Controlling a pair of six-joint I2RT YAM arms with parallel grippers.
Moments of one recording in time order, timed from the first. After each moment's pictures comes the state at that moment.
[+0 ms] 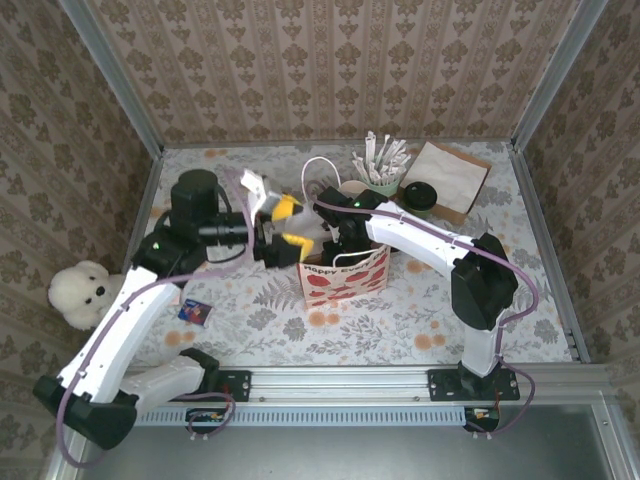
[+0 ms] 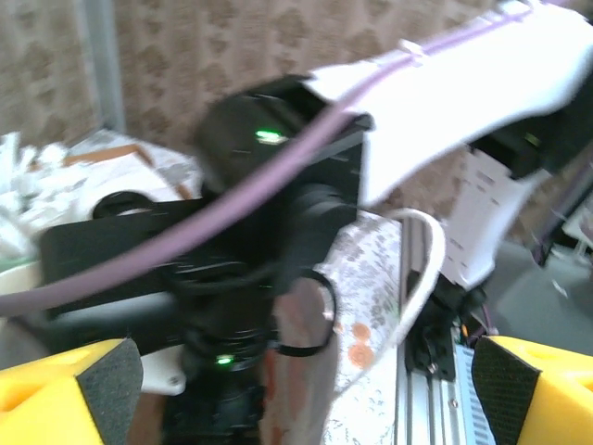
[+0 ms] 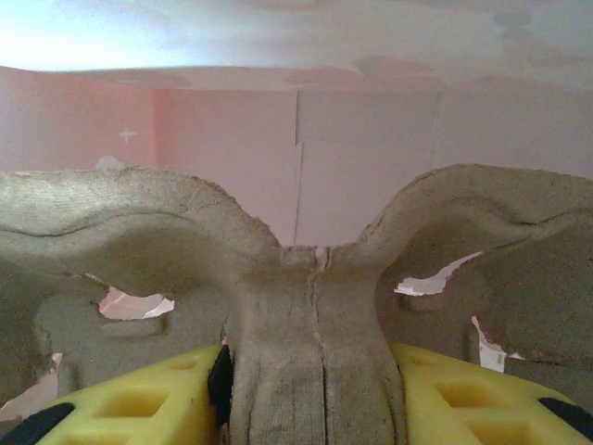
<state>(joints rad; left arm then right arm) -0.56 1.02 1.17 -0.49 0.89 0.09 0.75 1.87 1.59 -1.13 -0.12 0.48</state>
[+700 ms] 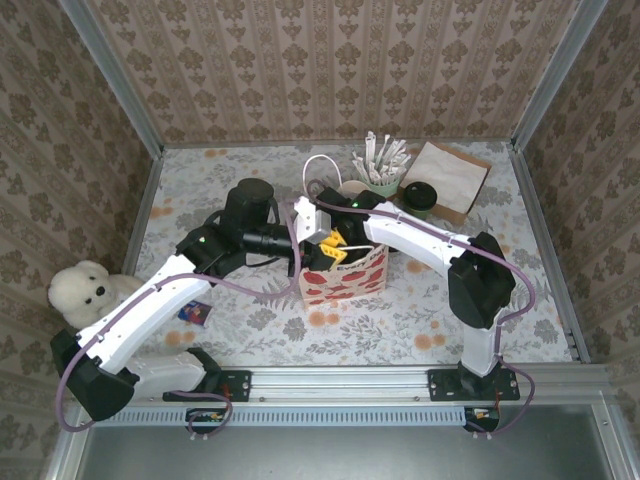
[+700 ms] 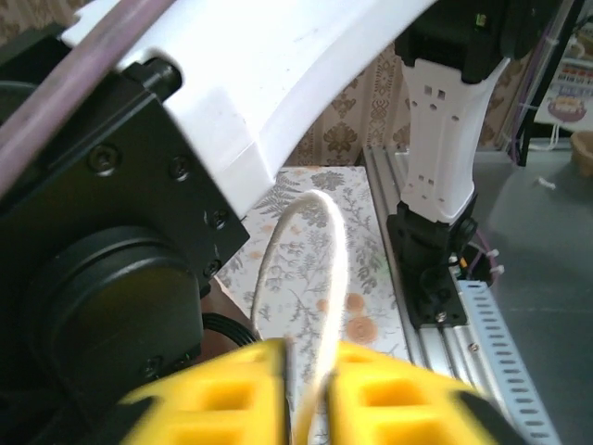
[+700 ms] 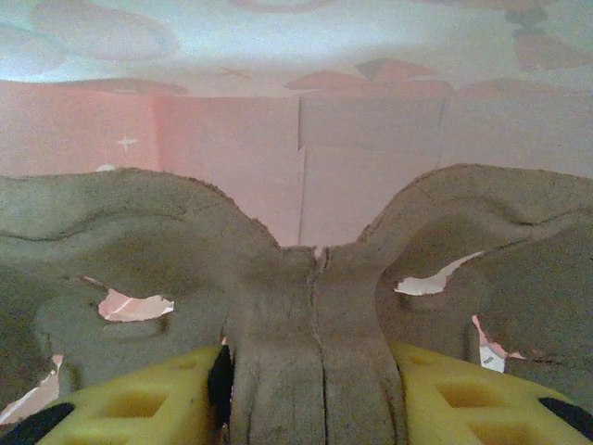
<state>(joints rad) -0.79 1.17 1.17 -0.44 0.83 0.33 0.75 1.89 1.59 -1.11 -0.13 0.56</state>
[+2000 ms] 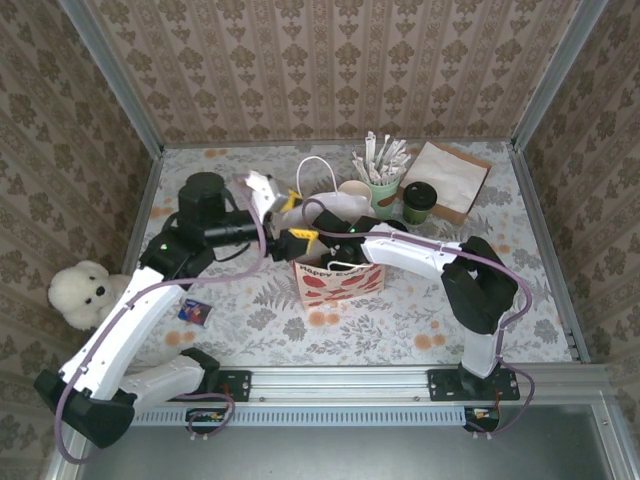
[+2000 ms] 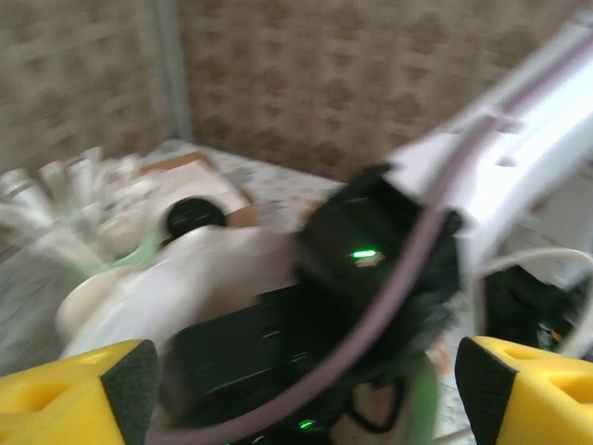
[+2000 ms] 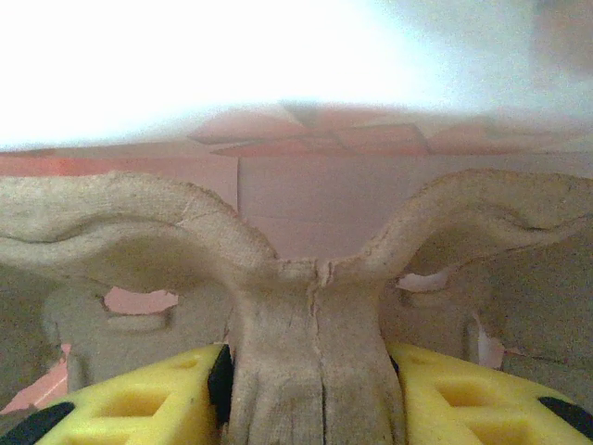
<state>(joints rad) -0.54 1.03 1.15 -0.43 0.68 0.09 0.81 1.85 1.36 -0.81 0.05 0.56</state>
